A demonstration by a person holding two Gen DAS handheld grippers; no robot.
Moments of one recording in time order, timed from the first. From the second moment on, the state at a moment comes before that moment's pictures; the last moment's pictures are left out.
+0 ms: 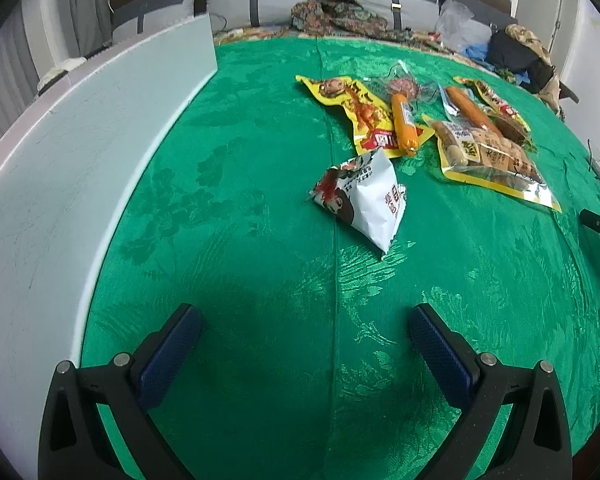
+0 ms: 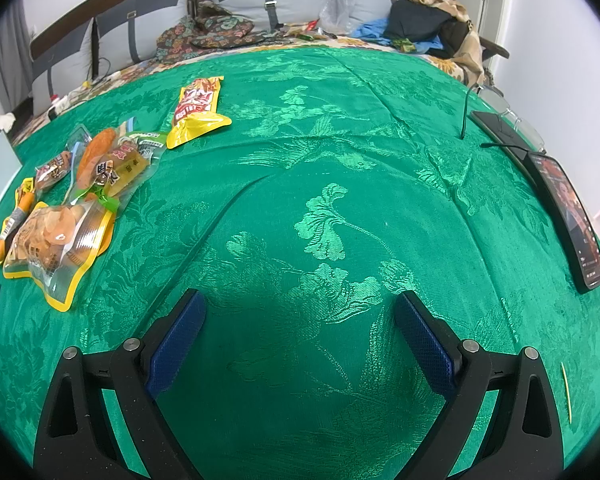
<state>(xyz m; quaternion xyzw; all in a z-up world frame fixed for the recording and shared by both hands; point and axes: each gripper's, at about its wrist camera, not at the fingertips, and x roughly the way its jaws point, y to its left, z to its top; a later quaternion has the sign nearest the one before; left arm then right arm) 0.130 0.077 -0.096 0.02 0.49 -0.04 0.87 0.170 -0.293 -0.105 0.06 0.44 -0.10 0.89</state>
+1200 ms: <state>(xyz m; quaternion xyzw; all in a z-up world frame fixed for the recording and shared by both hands) 0.205 0.053 -0.099 0.02 0.50 -0.03 0.86 0.170 -0.293 -0.105 0.06 0.44 -0.10 0.89</state>
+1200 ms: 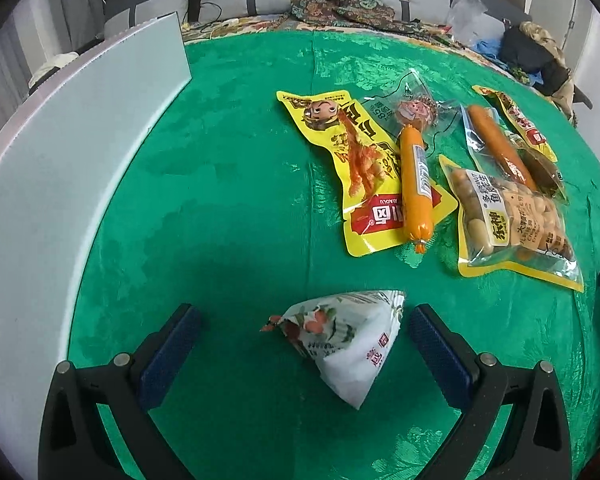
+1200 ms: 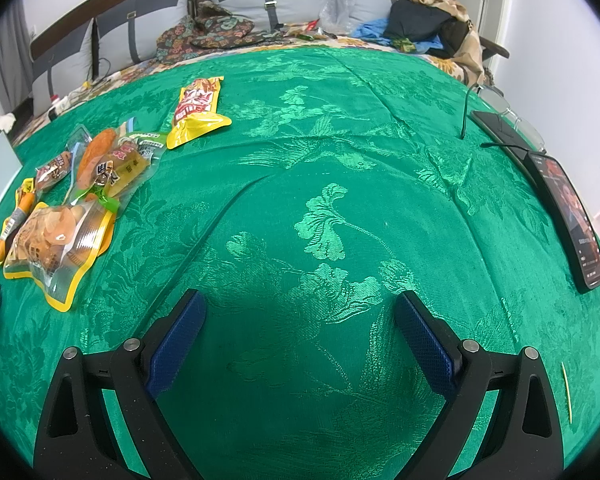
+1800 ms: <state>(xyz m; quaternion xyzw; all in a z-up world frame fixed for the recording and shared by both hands) 0.199 0.064 -0.085 0.03 0.50 -0.07 0.86 0.170 -0.292 -0.105 0.06 0.44 -0.10 0.89</state>
